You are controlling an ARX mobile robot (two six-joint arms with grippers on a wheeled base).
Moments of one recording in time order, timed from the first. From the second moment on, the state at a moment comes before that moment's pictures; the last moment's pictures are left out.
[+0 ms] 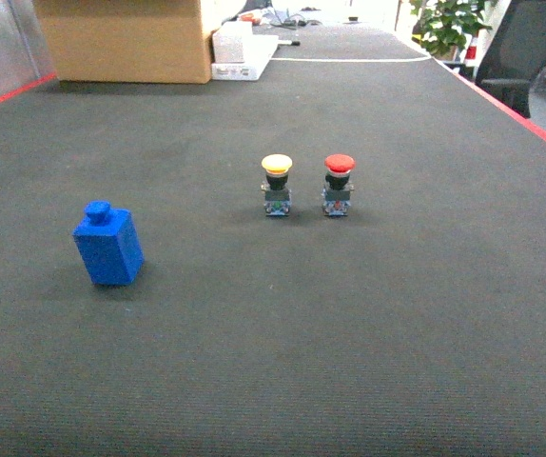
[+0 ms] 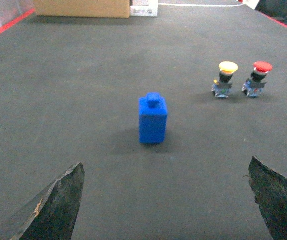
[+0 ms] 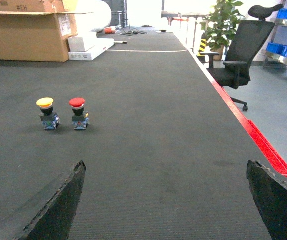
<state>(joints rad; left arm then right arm) -0.17 0.58 0.10 0.29 -0.10 -0.05 0.00 0.00 0.01 0.00 0.00 0.00</state>
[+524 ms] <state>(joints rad) -0.17 1.74 0.50 0.98 -0.05 -0.04 0.00 0.00 0.01 0.00 0.00 0.00</state>
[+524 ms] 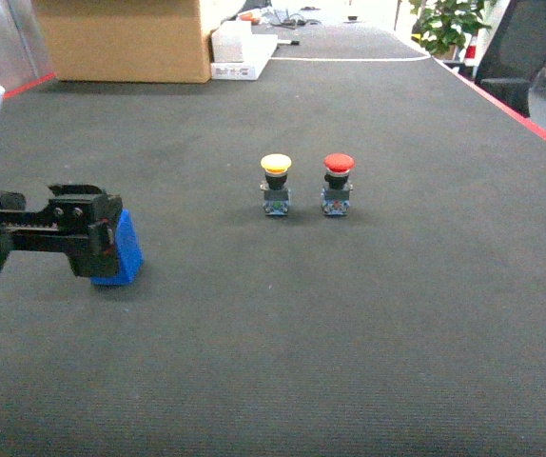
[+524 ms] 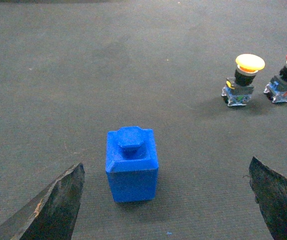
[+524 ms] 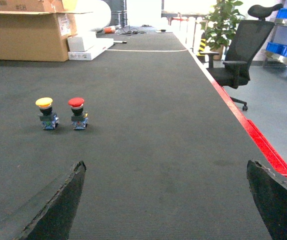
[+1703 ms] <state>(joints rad) -0.12 2.20 0.94 0.92 -0.07 -0.03 0.00 0.00 0.01 0.00 0.00 0.00</state>
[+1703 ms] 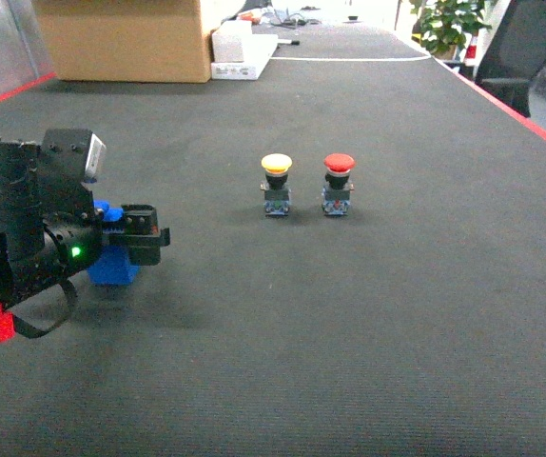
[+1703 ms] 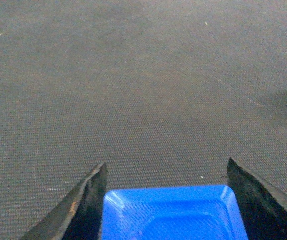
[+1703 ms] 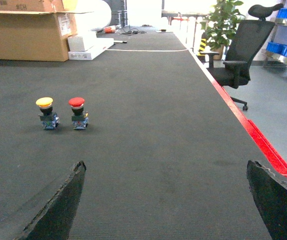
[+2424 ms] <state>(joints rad) -0.11 1.90 0.67 1.09 -0.05 -0.02 0.00 0.00 0.01 0.00 0.00 0.00</state>
